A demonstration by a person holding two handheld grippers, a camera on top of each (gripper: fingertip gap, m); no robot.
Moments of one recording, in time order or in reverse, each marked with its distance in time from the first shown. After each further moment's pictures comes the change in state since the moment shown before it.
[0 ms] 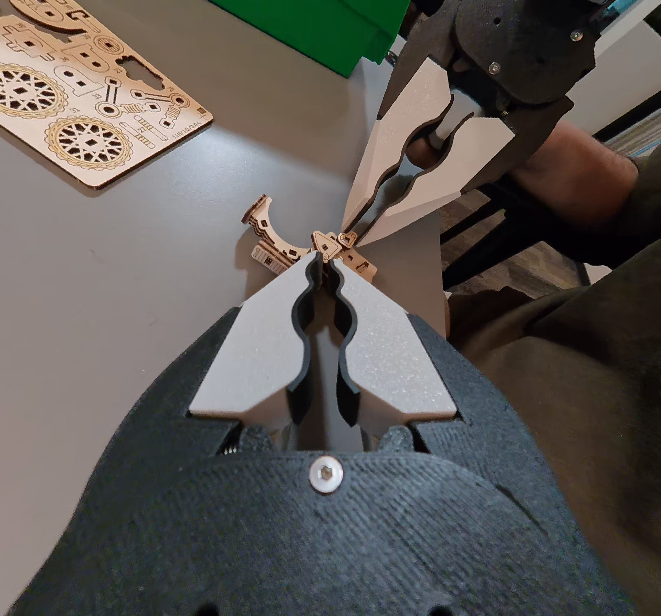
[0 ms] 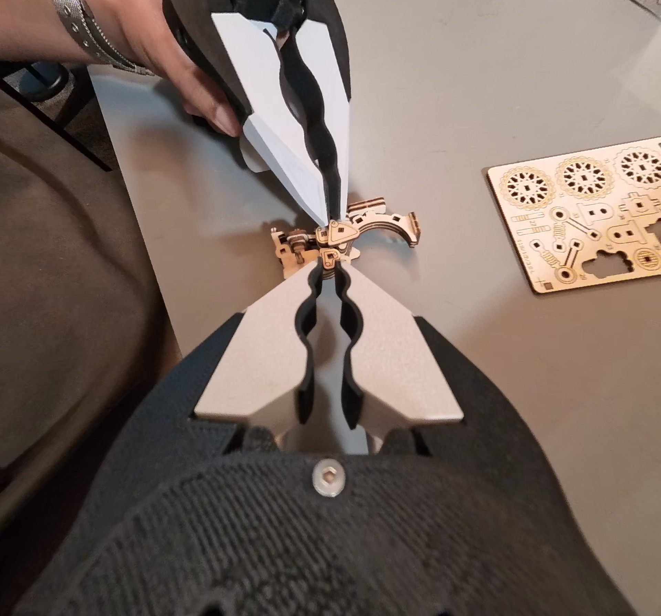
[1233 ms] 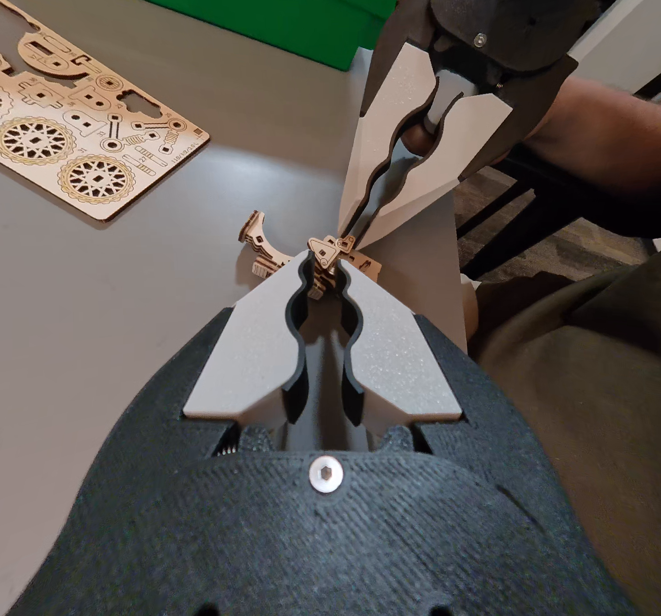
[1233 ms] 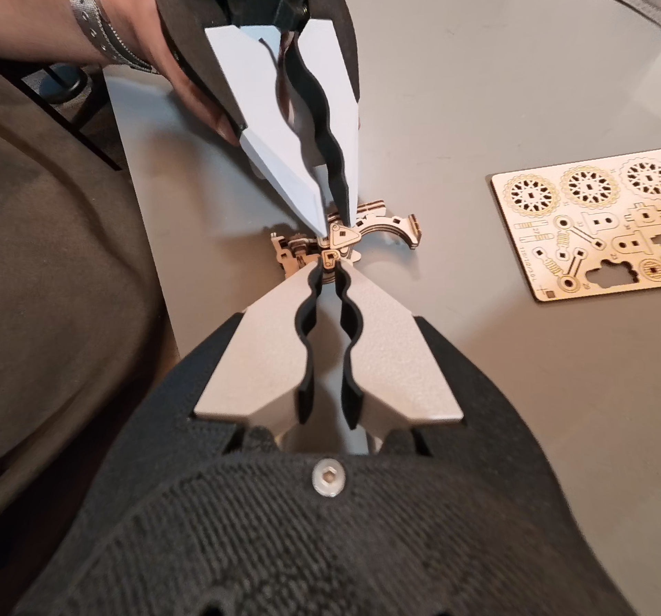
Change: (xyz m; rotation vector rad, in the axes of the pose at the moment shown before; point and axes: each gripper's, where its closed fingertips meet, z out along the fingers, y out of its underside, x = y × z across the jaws) left arm 0.002 -0.002 0.004 -0.021 -0.058 0.130; right arm 0.000 0.000 0.000 0.023 -0.031 -0.018
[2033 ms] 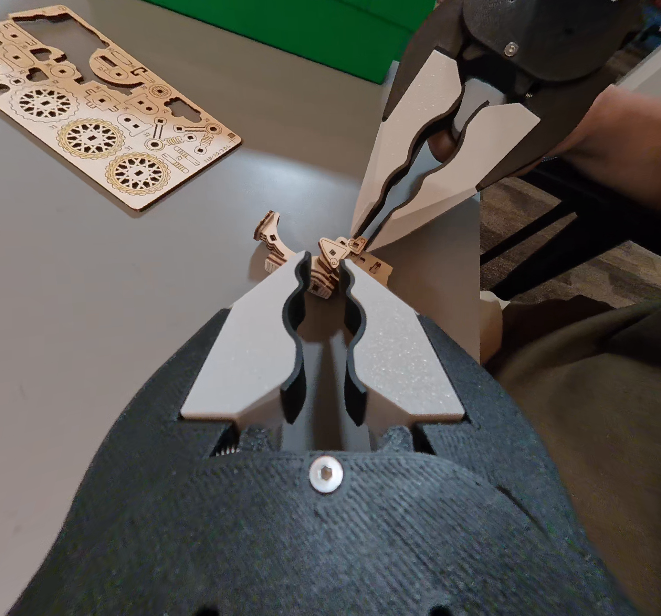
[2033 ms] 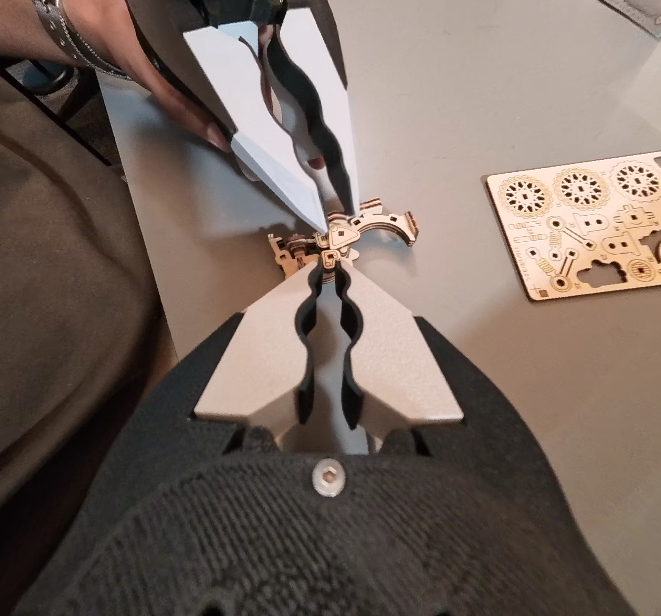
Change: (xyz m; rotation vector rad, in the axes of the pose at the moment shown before) left arm -0.005 -0.001 -0.003 0.038 -0.135 -0.010; right arm 0.001 0.000 -0.001 -0.008 0.021 -0.017
